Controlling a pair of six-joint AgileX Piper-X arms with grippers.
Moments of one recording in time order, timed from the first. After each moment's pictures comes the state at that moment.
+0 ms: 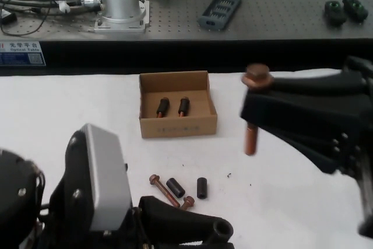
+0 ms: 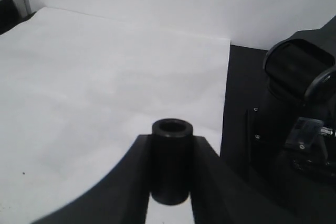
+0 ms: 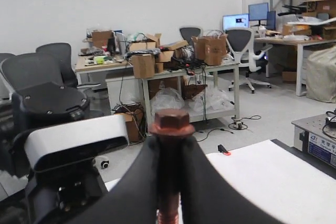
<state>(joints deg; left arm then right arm) -52.8 45.2 -22.6 -25.9 24.3 3.1 48.0 42.8 -28.3 -17.6 -30.7 10.9</state>
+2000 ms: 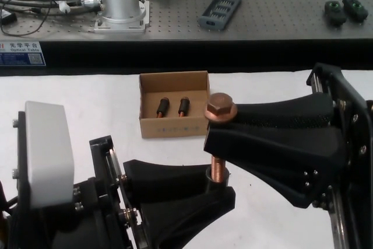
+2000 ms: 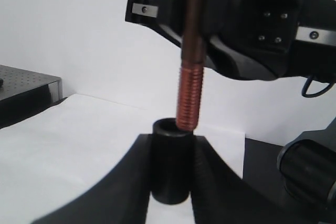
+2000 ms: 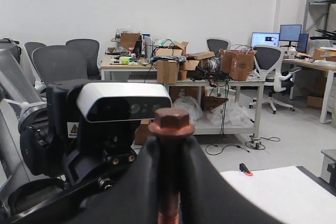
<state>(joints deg) -52.7 45.3 -19.4 -46.4 19.9 -4.1 56.2 46.7 -27.7 -24.7 -29.0 5.3</state>
